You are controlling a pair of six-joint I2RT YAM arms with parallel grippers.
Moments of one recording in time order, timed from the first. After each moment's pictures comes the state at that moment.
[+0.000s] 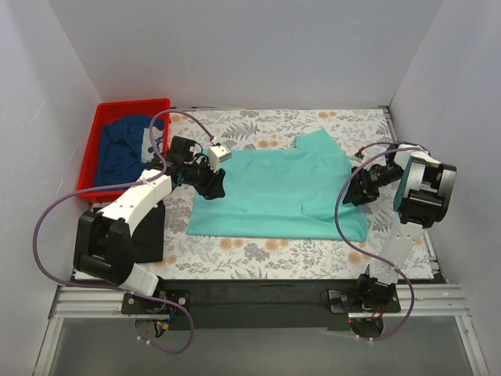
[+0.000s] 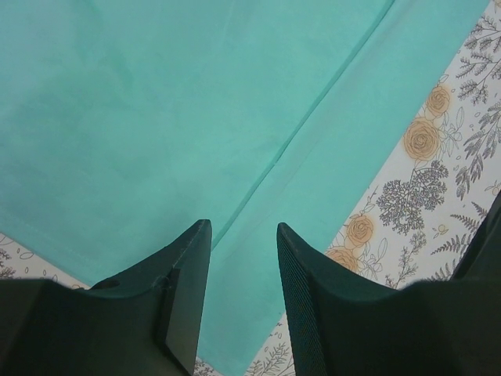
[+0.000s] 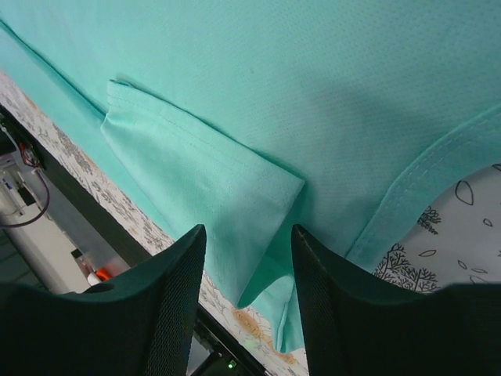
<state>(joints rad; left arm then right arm) -0.32 1.50 1.09 -0.52 0.60 0.40 -0.27 2.04 1.40 -1.13 -0.70 -0.49</state>
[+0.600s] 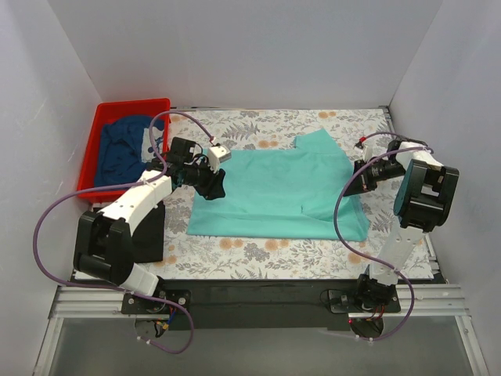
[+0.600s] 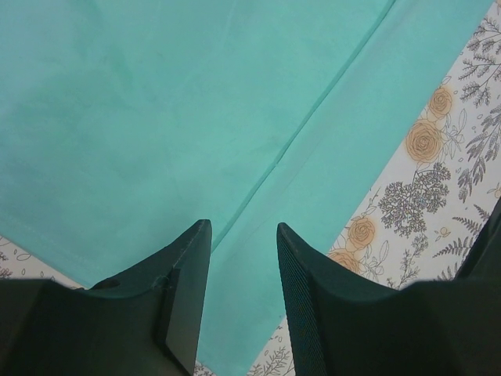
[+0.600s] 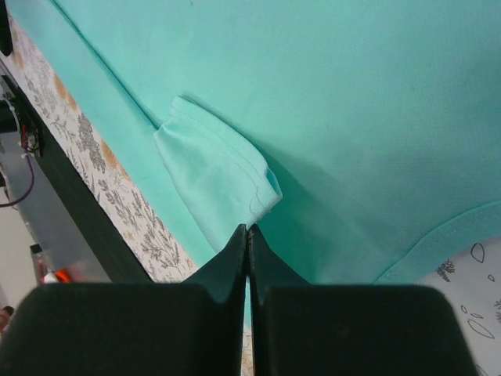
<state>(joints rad) -0.32 1.50 1.08 -0.49 0.60 0.39 -0.26 1.99 1.41 -1.11 -0.86 -0.64</state>
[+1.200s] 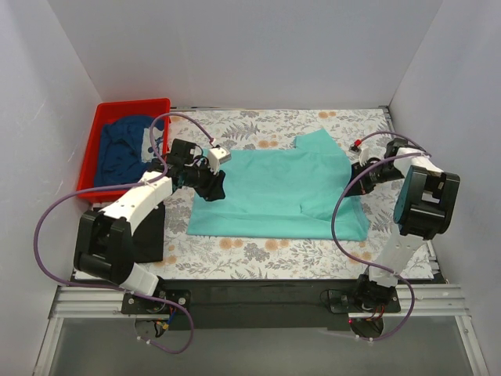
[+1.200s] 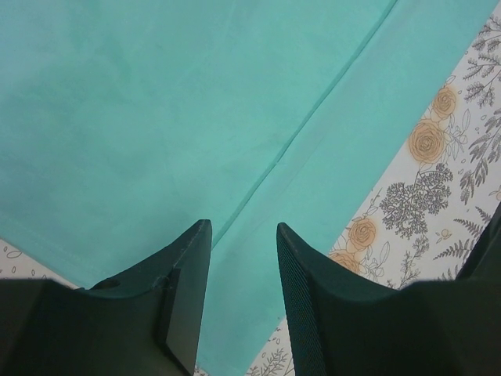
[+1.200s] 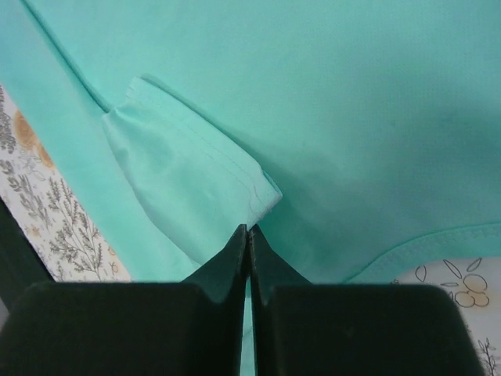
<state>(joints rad) -0.32 1.50 1.05 -0.48 0.60 0.38 -0.24 1.90 1.31 -0.97 -0.85 -0.83</state>
